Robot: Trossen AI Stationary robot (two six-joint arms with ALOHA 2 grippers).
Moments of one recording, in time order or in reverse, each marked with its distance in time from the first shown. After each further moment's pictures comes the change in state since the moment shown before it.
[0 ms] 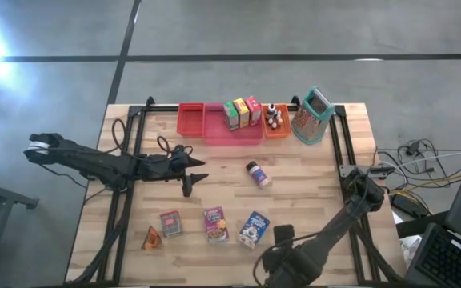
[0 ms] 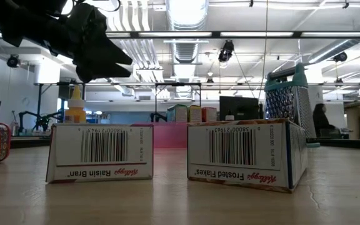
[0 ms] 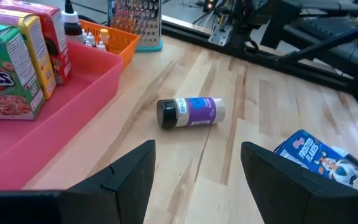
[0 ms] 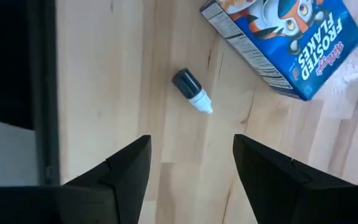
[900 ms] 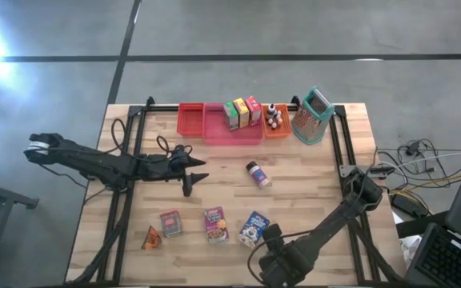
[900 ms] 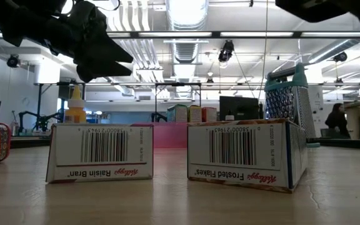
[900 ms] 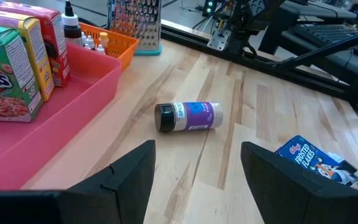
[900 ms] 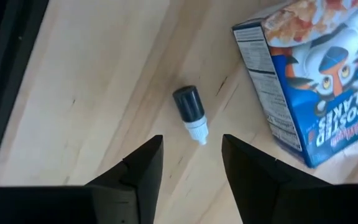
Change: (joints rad) left arm 0.000 0.000 0.000 0.015 0.000 -0.011; right arm -0.029 0.000 -0.133 0.164 -0.016 -0.392
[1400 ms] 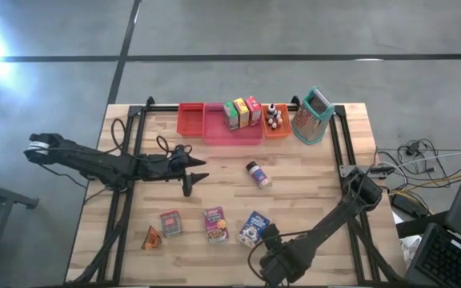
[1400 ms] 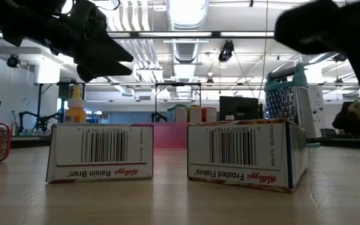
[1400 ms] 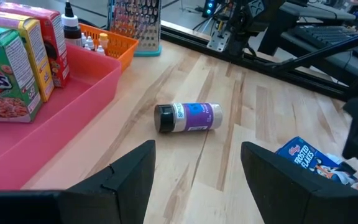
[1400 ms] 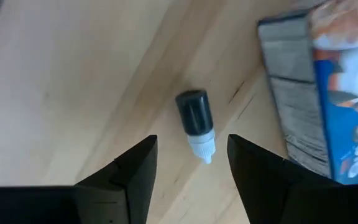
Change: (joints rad) left arm 0.000 0.000 0.000 0.007 0.000 -0.002; right arm -0.008 0.000 -0.136 0.143 0.008 -0.096
